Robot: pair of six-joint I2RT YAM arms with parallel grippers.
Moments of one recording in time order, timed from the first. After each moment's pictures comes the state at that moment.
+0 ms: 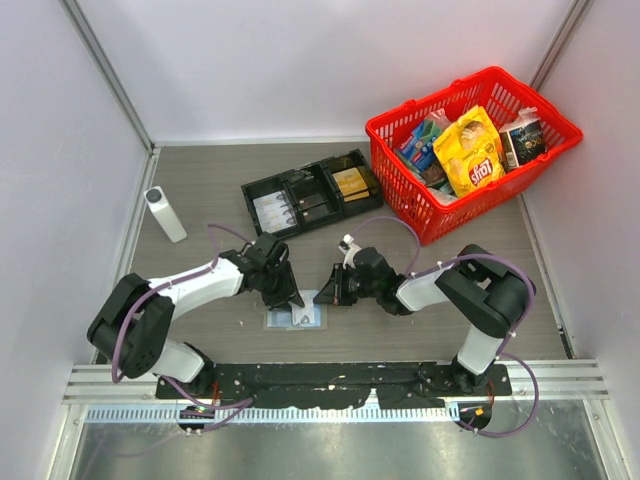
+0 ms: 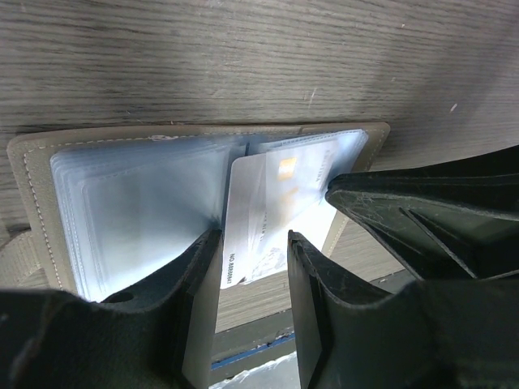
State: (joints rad) left arm -0.63 1.44 0.72 -0.44 0.21 -0.94; right arm 0.79 1.73 0.55 0.60 -0.37 0.85
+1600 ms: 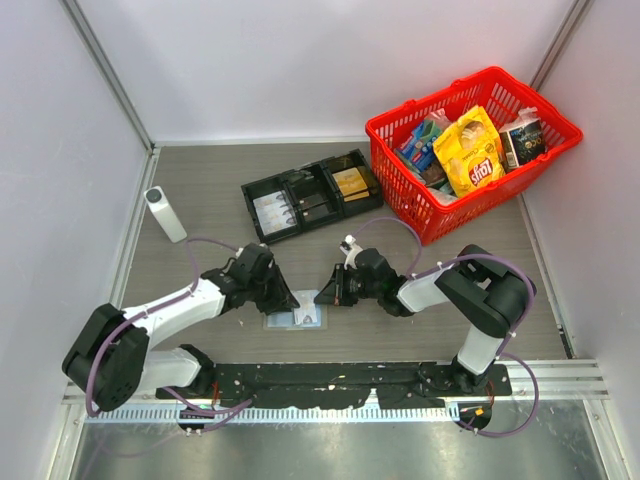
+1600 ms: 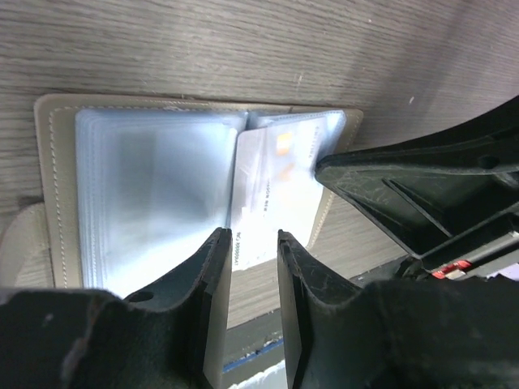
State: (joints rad) left arm -0.62 1.24 0.54 -0.29 0.18 -1.02; right arm 0.79 1.73 0.53 0.63 -0.36 0.87
